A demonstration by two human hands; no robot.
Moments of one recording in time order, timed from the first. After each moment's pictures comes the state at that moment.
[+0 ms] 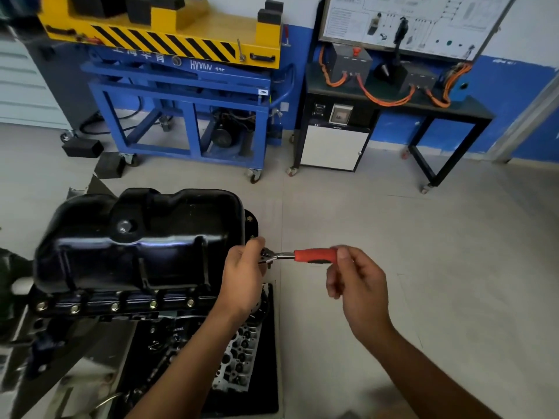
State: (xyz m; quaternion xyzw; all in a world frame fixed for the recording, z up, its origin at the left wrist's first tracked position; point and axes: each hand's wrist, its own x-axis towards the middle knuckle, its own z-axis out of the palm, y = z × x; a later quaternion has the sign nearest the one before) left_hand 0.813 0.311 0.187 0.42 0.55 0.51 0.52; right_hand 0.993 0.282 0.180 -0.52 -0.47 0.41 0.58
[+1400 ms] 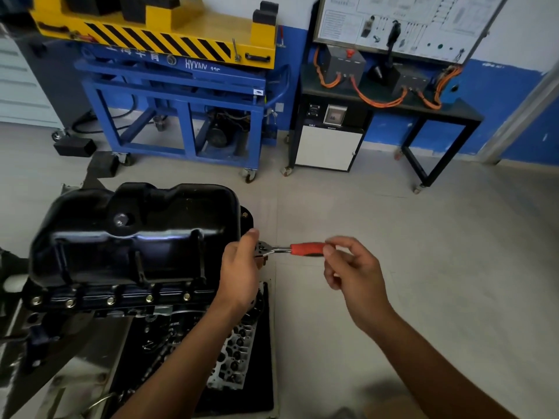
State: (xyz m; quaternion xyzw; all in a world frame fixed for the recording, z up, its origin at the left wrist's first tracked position) left_hand 0.816 0.311 0.176 0.42 0.50 0.55 0.52; right_hand 0.998 0.281 0.197 -0.53 -0.46 0.46 0.54
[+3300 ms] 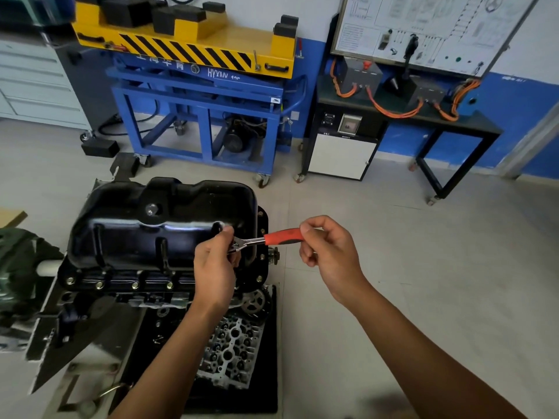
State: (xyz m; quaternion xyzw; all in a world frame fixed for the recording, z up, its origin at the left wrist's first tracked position) left_hand 0.773 0.284 0.190 0.40 0.52 0.63 0.41; right_hand 0.951 0.302 0.216 -0.46 -0.52 0.50 0.52
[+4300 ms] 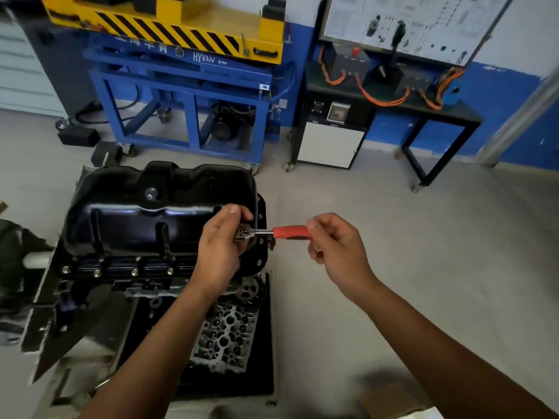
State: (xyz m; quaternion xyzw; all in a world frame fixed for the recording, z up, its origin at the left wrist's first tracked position) left_hand 0.761 0.290 0.191 0.44 0.40 0.61 0.53; right_hand 0.955 0.278 0.207 -0.52 -0.55 0.43 0.49
